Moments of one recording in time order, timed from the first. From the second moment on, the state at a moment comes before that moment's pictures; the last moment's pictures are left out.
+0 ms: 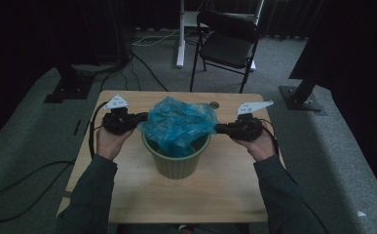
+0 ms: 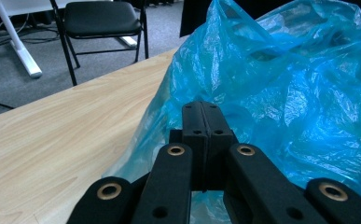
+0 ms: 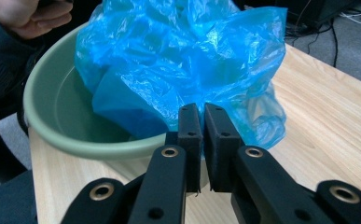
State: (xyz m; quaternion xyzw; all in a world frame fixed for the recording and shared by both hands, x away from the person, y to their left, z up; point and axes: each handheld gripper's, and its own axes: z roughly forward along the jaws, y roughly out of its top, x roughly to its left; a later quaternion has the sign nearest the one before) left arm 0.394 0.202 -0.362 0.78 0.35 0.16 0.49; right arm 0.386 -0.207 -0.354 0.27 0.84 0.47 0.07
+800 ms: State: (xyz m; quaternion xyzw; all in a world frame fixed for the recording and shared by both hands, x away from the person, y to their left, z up) left arm 0.350 0.222 -0.389 0.79 0.35 0.14 0.49; right arm 0.362 -0.199 -0.367 0.20 0.86 0.46 0.02
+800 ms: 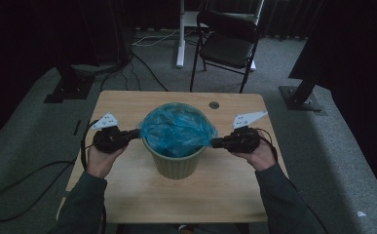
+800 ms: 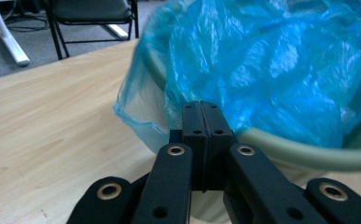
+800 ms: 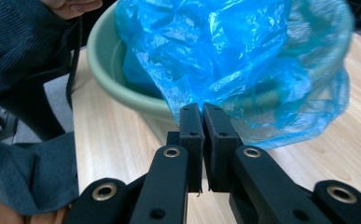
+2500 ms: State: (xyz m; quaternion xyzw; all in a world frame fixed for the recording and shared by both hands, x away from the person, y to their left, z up) left arm 0.333 0.213 -0.430 0.80 0.37 0.12 0.46; right arm 0.361 -0.192 -0.394 0.19 0.89 0.42 -0.01
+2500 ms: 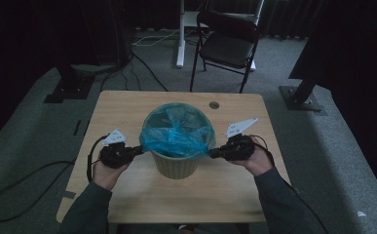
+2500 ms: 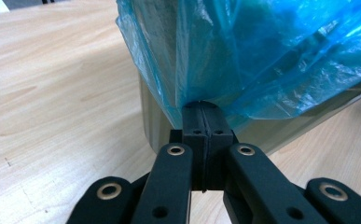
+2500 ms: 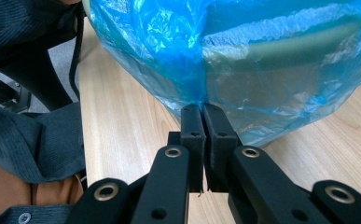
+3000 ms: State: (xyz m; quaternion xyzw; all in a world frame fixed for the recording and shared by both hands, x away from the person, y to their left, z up) left arm 0.321 0.235 -0.416 0.78 0.33 0.12 0.52; right arm 0.357 -0.211 -0.366 0.19 0.86 0.48 0.01
